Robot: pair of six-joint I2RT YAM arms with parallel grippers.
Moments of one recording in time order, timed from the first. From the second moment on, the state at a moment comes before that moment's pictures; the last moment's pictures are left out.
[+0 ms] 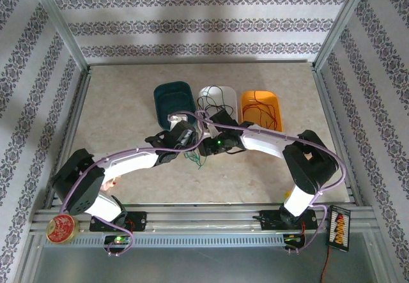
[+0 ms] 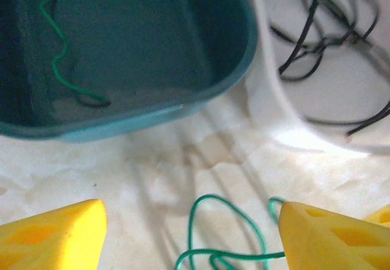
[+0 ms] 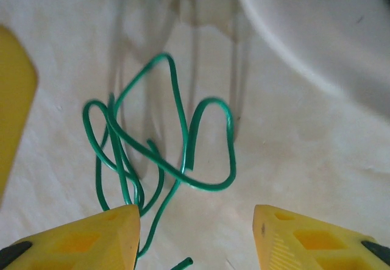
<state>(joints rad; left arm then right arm) -0.76 1.51 0.84 -0.24 -0.37 -0.63 0.70 1.71 1.00 -0.39 -0.32 0.37</state>
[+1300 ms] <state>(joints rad) -0.76 1.57 0.73 -0.12 -0.06 -0.47 0.46 1.42 0.85 -0.32 -0.26 0.47</state>
